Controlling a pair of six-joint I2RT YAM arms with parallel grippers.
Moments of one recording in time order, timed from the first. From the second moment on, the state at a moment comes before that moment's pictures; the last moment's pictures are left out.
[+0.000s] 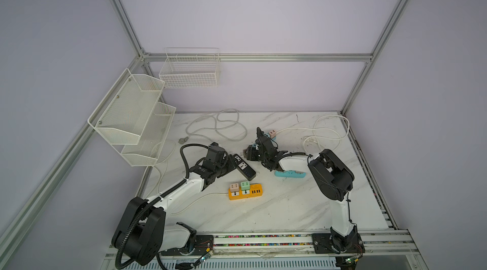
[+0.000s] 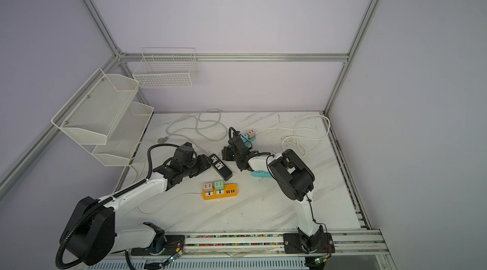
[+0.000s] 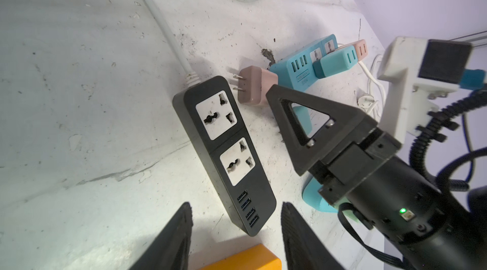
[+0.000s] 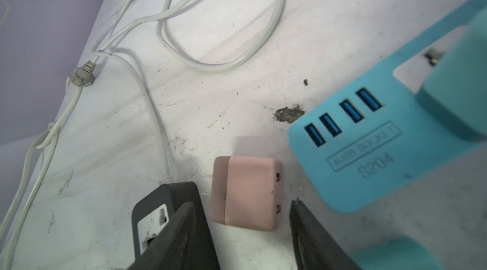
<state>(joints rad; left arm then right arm) -0.43 1.30 0.72 -0.18 0.08 -0.88 0.73 2.02 1.23 0.16 0.01 0.65</state>
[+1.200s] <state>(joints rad) -0.45 0.83 0.72 -0.69 -0.01 -0.87 0.88 1.64 1.12 -0.11 -0.01 0.47</state>
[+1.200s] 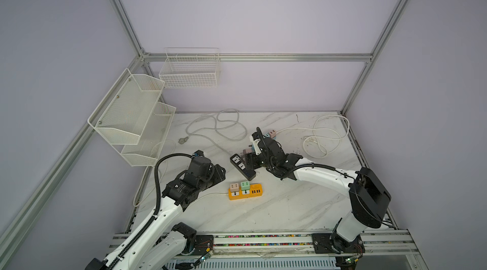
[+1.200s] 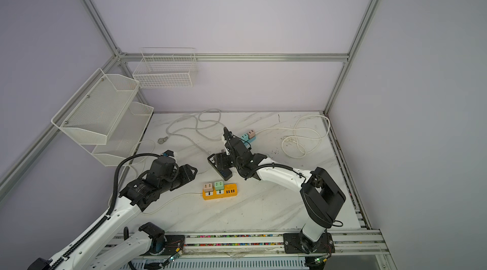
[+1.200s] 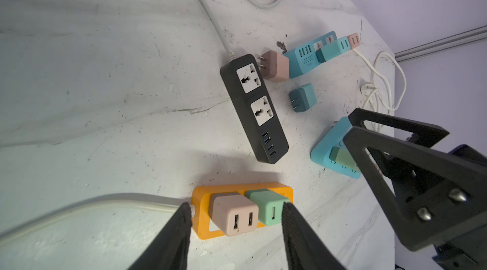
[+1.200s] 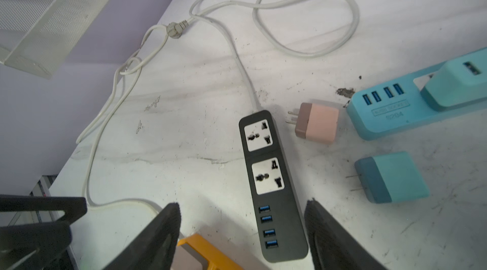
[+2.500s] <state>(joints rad) -0.63 0.92 0.41 -0.47 0.10 -1.10 0.92 1.51 0.85 -0.20 -0.03 0.51</state>
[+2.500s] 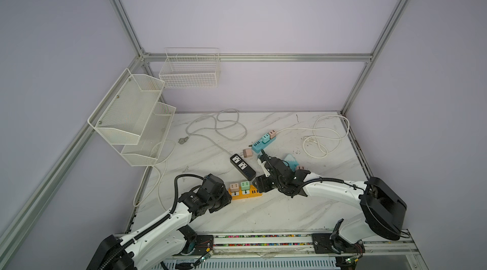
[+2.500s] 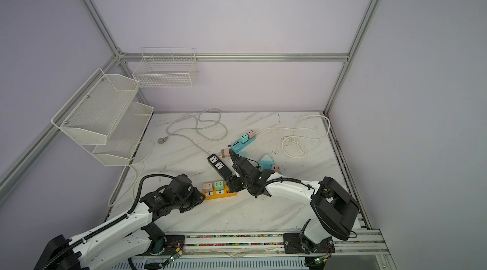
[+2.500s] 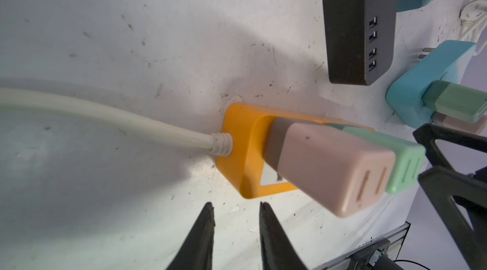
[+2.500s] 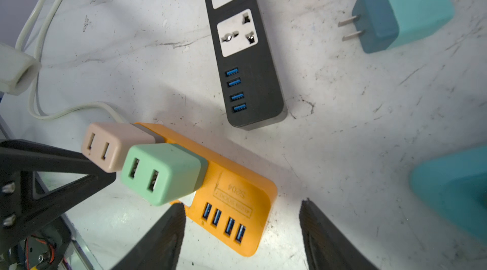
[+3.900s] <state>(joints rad) -0.59 1.08 0.43 -0.27 0.11 -1.02 0.94 1.45 0.73 -0.17 -0.06 0.54</state>
